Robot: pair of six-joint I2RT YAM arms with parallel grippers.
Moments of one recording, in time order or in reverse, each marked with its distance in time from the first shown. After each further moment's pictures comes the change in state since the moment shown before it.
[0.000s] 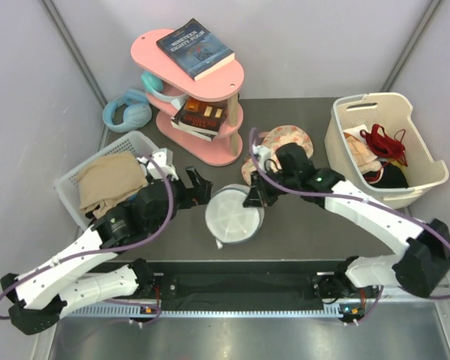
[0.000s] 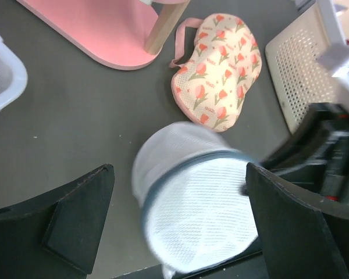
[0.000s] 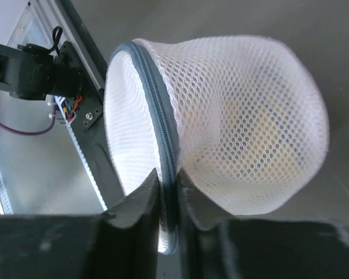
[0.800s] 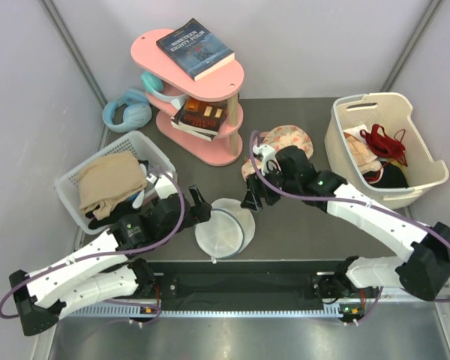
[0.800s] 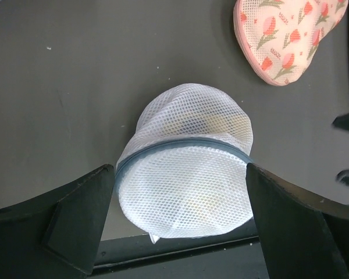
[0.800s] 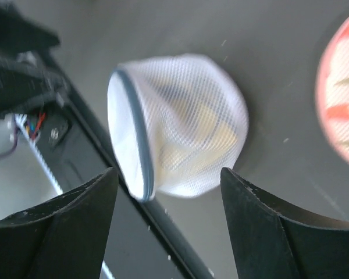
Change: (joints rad) left arm 0.000 -0.026 -0.216 -0.088 0.042 -0.223; right arm 0.047 0.014 0.006 0.024 0.188 0.002
